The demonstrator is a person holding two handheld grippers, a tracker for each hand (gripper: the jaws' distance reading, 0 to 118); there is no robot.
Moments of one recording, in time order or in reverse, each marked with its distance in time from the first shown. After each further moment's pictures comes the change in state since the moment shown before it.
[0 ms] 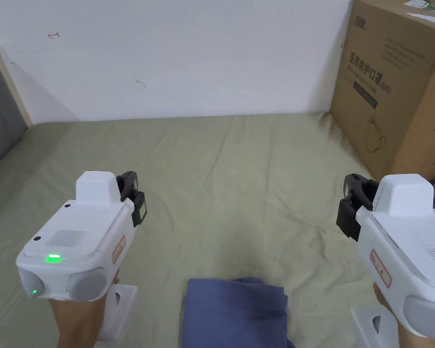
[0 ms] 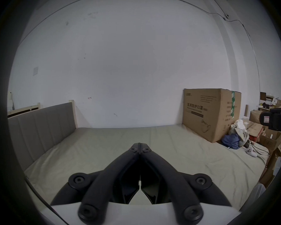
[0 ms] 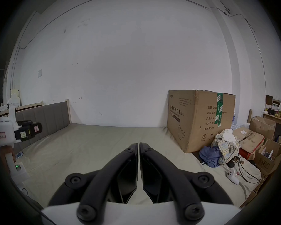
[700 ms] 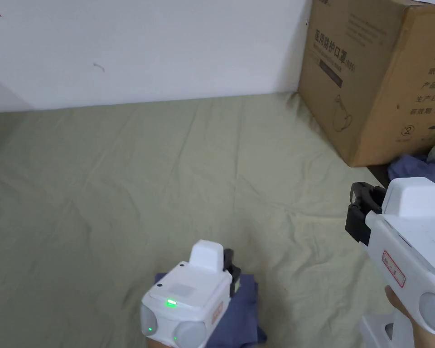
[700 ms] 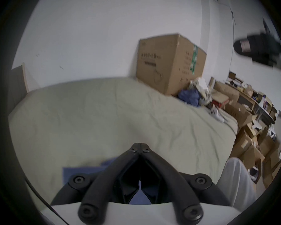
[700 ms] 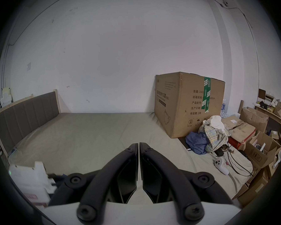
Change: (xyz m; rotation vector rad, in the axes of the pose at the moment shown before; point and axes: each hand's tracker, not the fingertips) left arm 0.158 -0.116 -0.033 -0.336 -0.390 0.033; right arm 0.059 -0.025 0.002 -0.128 -0.082 -0.016
